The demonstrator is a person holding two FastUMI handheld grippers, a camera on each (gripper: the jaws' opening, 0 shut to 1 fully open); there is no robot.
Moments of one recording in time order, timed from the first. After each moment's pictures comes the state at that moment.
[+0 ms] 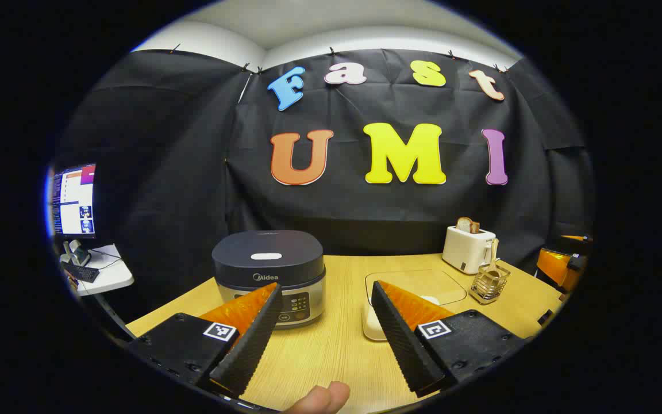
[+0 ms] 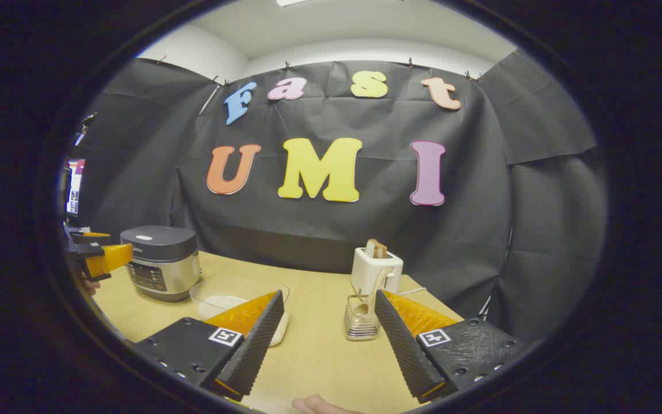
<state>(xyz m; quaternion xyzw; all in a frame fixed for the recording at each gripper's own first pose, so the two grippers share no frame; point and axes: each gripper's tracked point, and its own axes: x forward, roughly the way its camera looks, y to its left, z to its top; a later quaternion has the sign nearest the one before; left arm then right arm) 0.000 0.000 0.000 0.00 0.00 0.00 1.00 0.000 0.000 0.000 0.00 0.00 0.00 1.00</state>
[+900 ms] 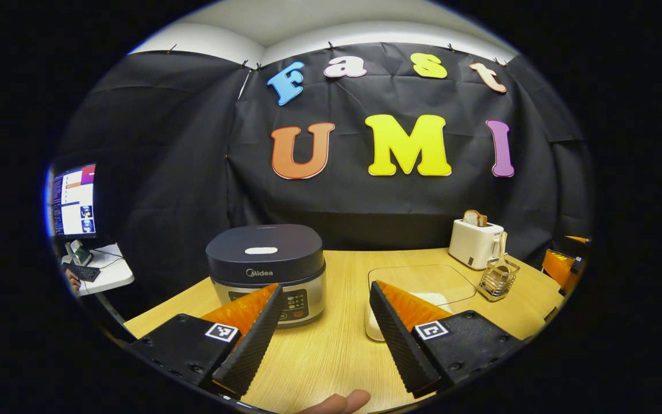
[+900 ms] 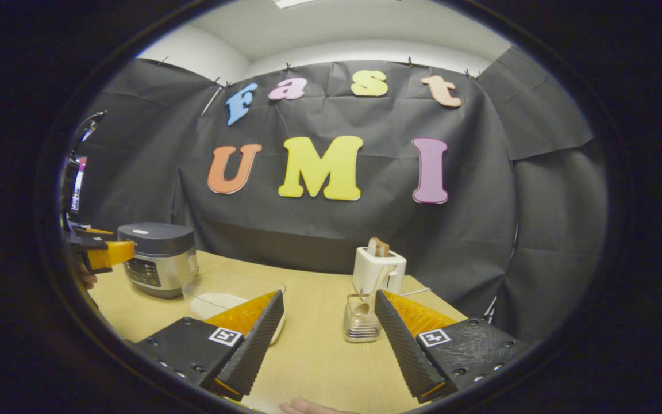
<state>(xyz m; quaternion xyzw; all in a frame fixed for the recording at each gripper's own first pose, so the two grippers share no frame) 0.019 -0.001 -0.009 0.01 0.01 0.02 1.00 0.014 0.001 -0.019 0.01 -0.01 0.02 1.00</state>
